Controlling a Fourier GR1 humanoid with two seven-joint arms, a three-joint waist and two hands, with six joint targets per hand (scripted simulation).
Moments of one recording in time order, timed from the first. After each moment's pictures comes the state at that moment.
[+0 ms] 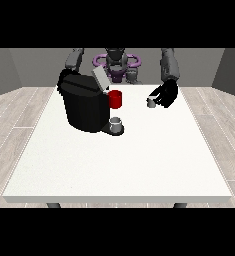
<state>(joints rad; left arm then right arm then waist) -0.79 0.45 0.03 -0.59 -0.57 0.02 -0.32 -0.26 -0.03 -0.06 -1.35 -0.03 -0.15 -0.06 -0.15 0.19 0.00</state>
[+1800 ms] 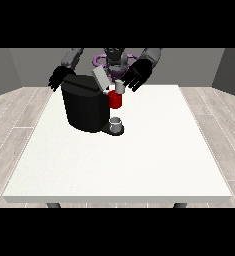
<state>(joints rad) -1.16 0.49 0.12 -0.64 -0.60 -0.13 -0.13 -0.33 -0.04 -0.02 -1.37 -0.02 -0.15 -0.06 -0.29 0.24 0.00</state>
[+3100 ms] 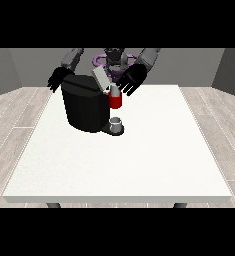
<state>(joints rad) -1.17 0.43 0.10 -0.61 -0.64 -0.13 -0.13 -0.32 -0.03 -0.05 -1.38 -0.03 -0.17 -0.06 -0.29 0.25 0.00</state>
